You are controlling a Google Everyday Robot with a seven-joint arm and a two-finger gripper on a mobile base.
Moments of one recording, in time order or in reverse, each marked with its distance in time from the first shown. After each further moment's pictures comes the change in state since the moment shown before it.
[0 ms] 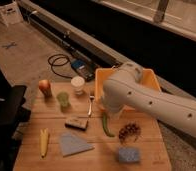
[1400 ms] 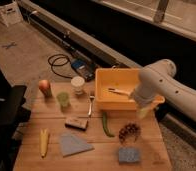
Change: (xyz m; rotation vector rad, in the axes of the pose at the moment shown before) arm 0.135 0.074 0.026 -0.114 -0.015 0.407
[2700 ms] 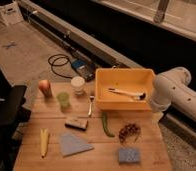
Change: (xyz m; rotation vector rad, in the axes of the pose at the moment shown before) arm 0.106 0.049 0.022 -0.022 0.115 0.353
